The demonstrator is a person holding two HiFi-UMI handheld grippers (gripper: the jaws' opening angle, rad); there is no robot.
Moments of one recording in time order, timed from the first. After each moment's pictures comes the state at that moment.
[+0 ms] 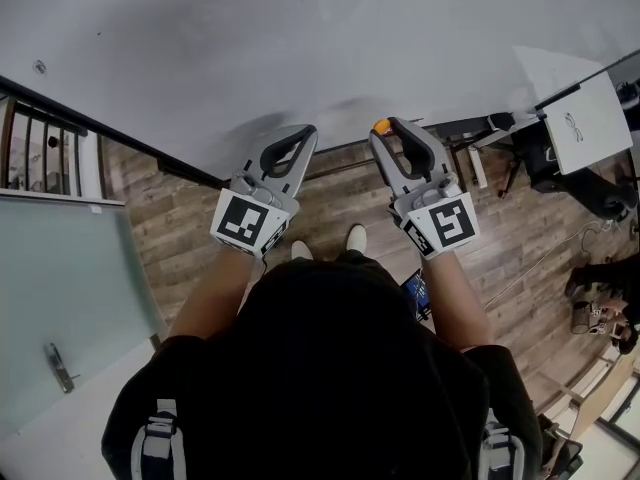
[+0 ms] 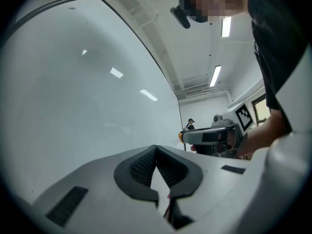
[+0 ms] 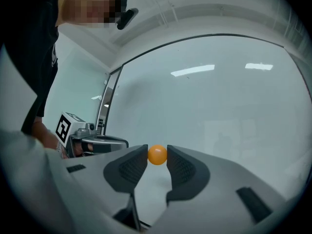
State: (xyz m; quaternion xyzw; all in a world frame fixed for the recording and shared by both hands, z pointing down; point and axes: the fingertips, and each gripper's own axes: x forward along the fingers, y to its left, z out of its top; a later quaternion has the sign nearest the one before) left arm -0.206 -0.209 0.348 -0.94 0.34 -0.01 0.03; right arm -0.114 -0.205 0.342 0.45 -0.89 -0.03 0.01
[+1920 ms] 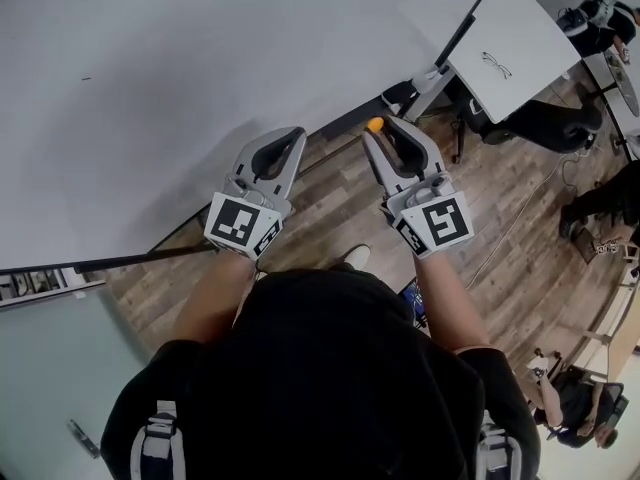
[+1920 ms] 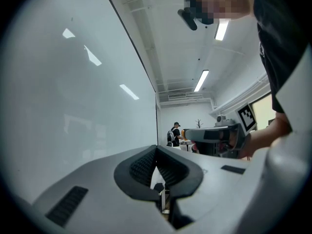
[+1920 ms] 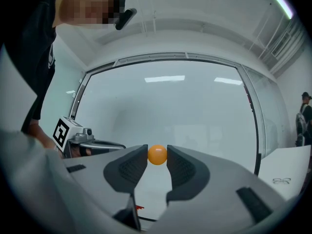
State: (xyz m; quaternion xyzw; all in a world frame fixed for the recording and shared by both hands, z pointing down) left arm 0.119 -0.226 0.357 -0.98 0.22 0.01 0.01; right arm 0.213 -0.193 0.341 0.59 -0.81 -0.04 0.00
